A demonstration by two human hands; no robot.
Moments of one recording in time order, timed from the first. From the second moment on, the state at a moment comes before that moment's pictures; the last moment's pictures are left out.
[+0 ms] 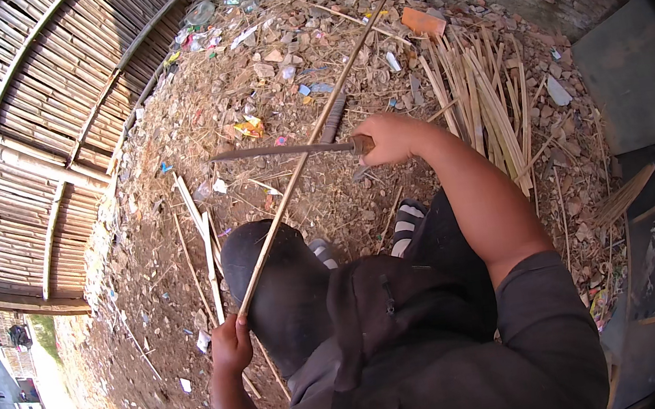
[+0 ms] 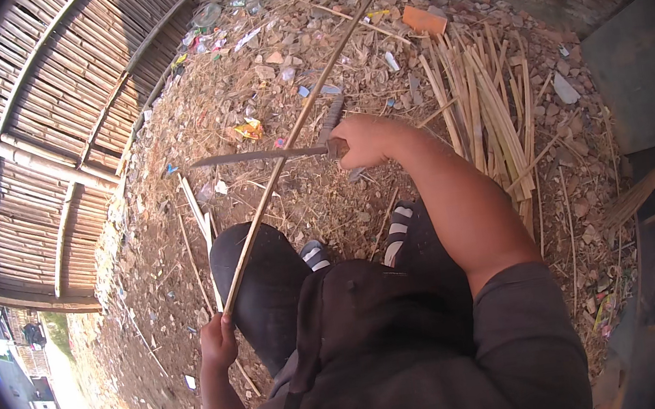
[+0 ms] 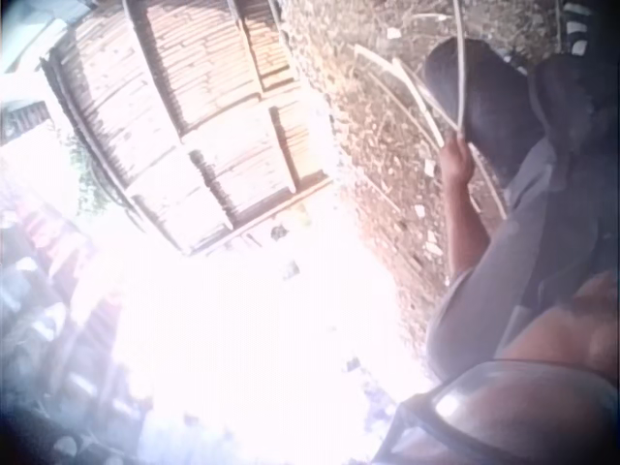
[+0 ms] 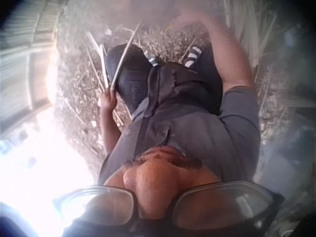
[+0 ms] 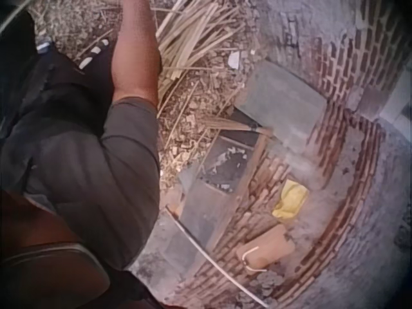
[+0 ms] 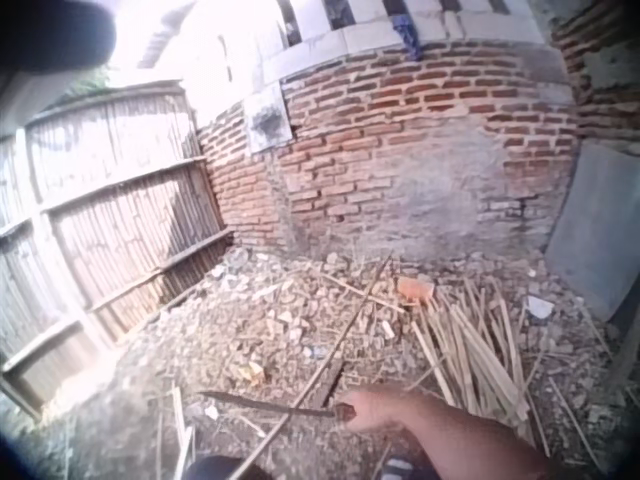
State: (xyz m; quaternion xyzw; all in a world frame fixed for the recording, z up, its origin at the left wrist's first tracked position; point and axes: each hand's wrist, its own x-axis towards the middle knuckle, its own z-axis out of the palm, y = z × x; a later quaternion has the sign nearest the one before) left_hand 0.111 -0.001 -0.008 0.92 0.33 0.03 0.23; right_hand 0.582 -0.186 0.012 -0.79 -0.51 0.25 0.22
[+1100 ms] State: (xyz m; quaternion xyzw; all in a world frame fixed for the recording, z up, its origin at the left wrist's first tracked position) left_hand 0.118 -0.001 -0.015 0.93 0.33 0.05 0.18; right_hand 0.567 -0.167 -0.003 -0.81 -0.50 0.20 0.23
